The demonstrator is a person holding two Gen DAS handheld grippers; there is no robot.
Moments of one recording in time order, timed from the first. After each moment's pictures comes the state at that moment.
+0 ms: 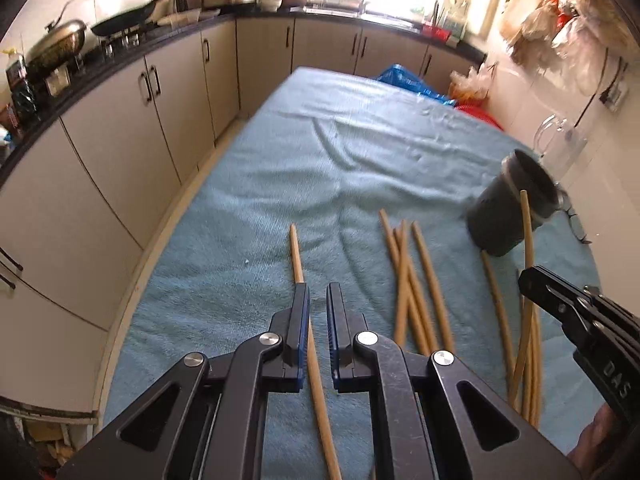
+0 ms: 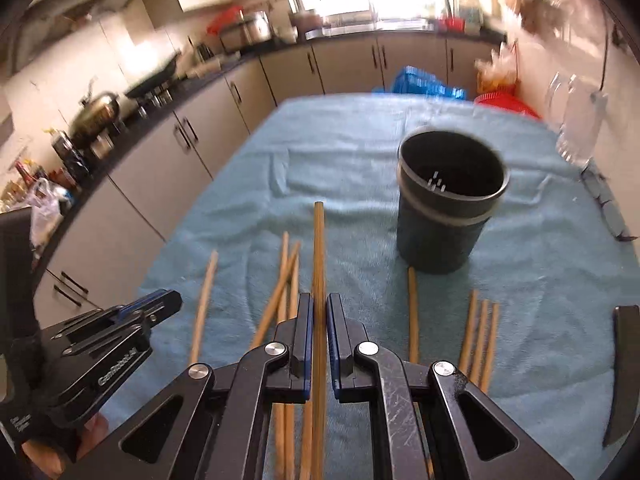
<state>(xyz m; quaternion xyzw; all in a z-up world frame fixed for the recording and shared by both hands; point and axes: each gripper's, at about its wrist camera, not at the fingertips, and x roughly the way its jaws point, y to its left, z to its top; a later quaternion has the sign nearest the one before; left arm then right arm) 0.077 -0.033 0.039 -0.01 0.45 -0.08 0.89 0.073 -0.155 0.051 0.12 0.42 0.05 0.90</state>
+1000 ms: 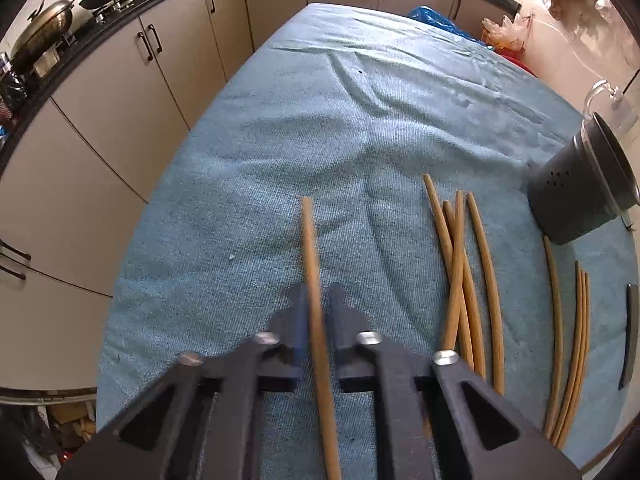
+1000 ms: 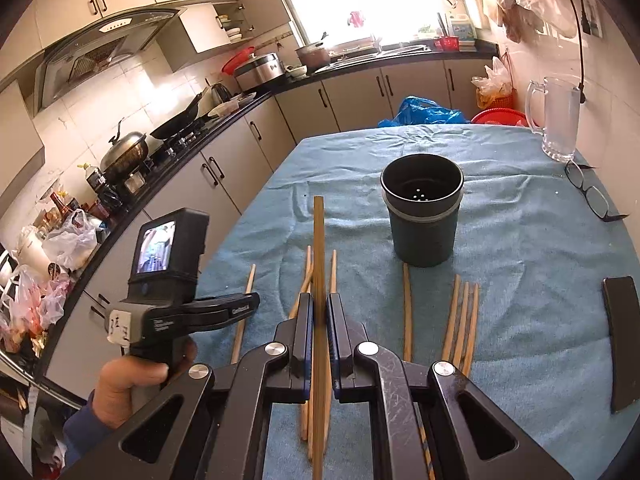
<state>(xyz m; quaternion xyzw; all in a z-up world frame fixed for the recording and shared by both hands) 0.138 -0.049 -0.021 0.02 0.55 -0.03 0.83 0.014 -0.180 0.083 0.17 0.37 0.08 0.91</state>
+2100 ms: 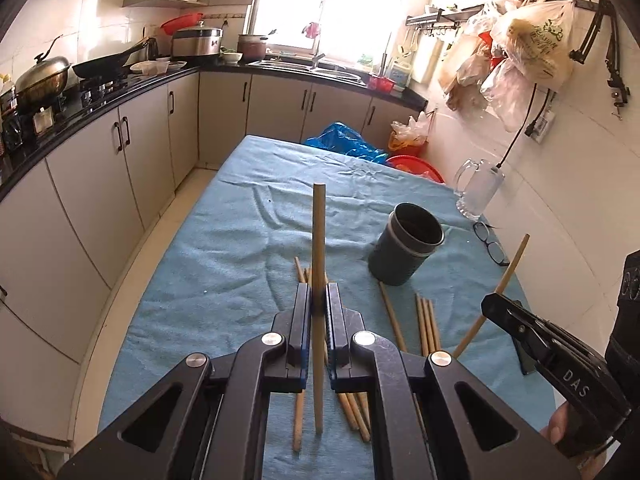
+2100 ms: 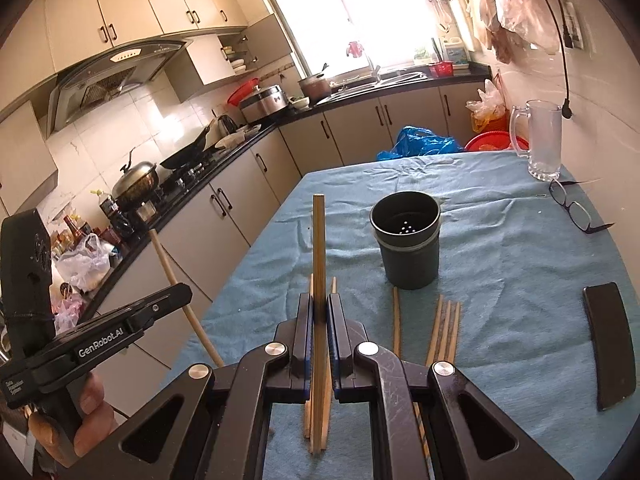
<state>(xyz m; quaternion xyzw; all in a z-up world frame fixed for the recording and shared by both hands) 0.007 -0.045 0.121 -0.05 0.37 -0.16 0.91 -0.022 -0.198 0.113 0.18 0.32 0.07 0.93</state>
